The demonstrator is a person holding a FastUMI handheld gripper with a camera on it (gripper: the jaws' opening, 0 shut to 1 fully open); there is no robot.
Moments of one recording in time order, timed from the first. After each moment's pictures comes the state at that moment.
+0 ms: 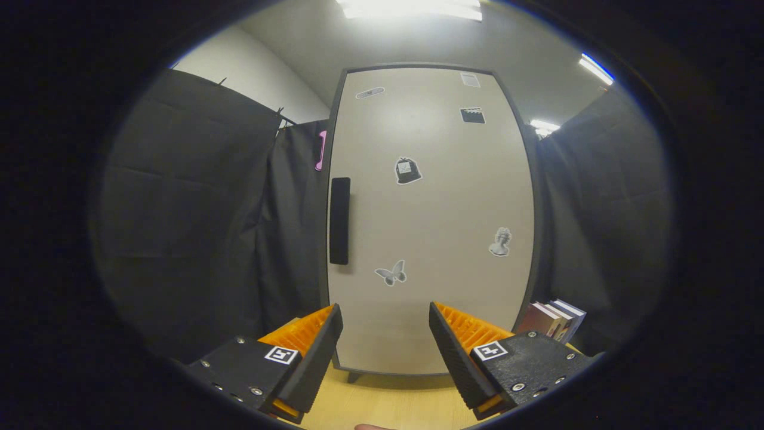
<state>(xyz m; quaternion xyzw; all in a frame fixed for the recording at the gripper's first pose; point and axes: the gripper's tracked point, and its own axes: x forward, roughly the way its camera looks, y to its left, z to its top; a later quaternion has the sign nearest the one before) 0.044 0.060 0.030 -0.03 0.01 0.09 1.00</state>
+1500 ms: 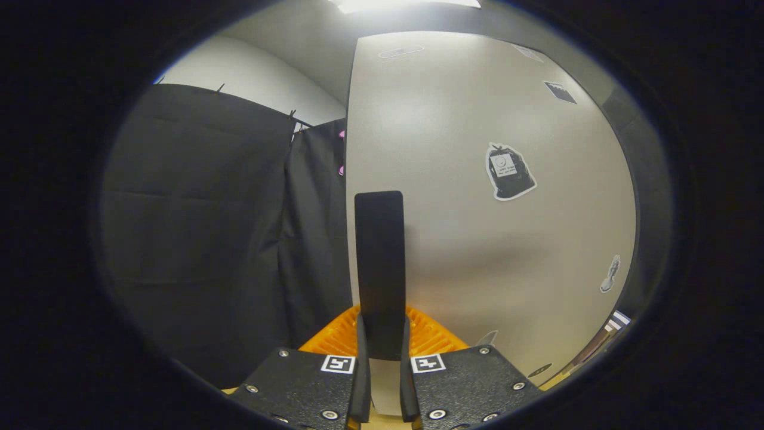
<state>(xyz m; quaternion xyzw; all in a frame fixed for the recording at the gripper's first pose) 0.158 0.139 0.070 -0.01 0.01 0.16 0.99</state>
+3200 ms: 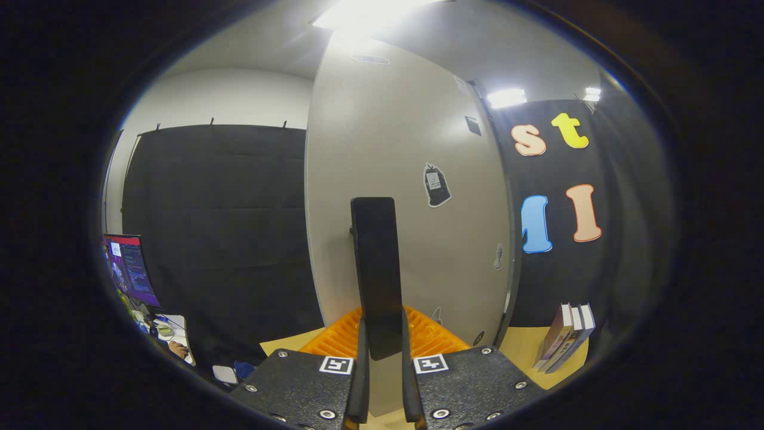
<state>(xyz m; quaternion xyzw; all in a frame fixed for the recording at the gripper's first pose) -0.032 -0.060 0.096 0.00 0.02 0.33 0.94</state>
